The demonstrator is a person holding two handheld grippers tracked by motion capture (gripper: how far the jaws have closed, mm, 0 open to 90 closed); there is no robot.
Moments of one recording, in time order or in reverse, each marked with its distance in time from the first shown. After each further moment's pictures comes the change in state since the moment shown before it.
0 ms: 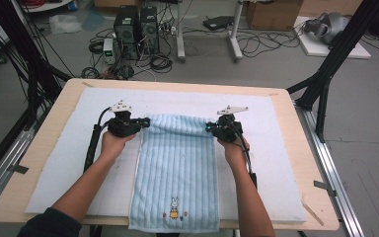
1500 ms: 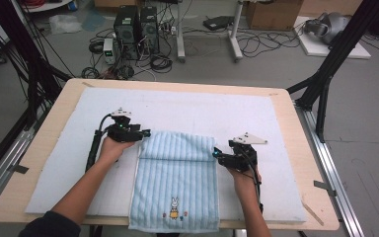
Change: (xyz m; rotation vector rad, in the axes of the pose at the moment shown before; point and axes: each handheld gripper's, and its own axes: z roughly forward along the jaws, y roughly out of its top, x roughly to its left) left arm 0.015 -0.023 0.020 0.132 0.071 -0.103; right arm 0.028 -0.067 -0.057 -0.089 -0.122 0.096
